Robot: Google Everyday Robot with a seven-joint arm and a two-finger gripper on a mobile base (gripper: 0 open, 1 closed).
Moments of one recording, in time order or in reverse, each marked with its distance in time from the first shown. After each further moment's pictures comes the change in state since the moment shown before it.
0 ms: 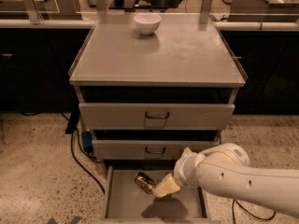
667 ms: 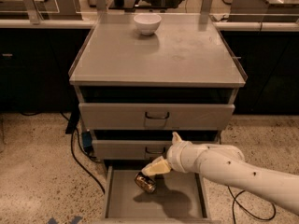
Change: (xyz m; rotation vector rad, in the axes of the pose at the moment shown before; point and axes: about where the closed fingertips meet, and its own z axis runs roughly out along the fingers) arm -0.068 -0.026 0.029 -0.041 -0.342 0.025
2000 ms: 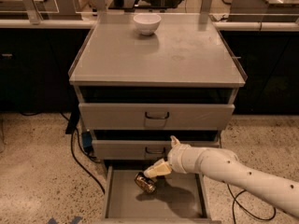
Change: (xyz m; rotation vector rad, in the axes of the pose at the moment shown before) arm 0.034 -0.014 0.040 -0.071 -0.043 0.000
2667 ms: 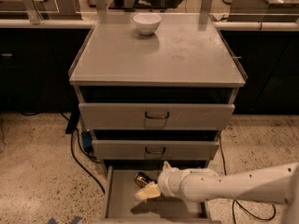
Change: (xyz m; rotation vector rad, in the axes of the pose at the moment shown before) arm 0.090 0.058 0.061 -0.028 0.131 0.134
